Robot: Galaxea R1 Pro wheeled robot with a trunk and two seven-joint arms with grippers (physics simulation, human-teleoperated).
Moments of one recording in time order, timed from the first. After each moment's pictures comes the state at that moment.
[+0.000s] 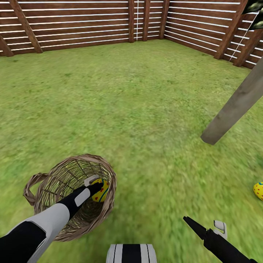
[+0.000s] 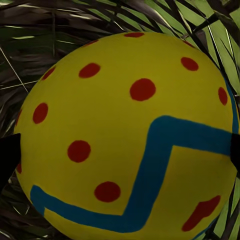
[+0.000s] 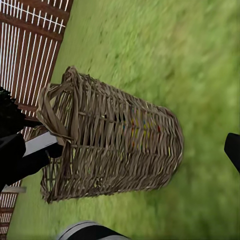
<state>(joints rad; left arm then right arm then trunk) -0.90 0.05 -0.53 -0.25 1.03 0.15 0.16 0.06 0.06 -0.57 -1.59 -0.33 0.72 1.19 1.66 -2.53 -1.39</state>
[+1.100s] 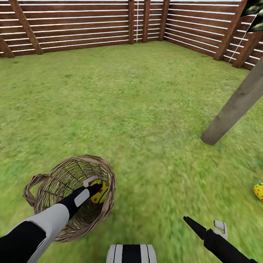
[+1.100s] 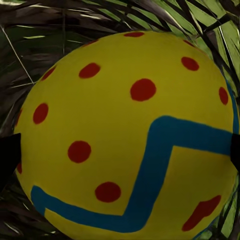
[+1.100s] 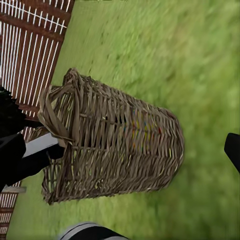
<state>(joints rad) -0.90 0.05 -0.52 -0.23 1.03 0.15 0.16 0.06 0.06 -0.57 -1.59 -0.33 0.72 1.19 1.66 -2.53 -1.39</state>
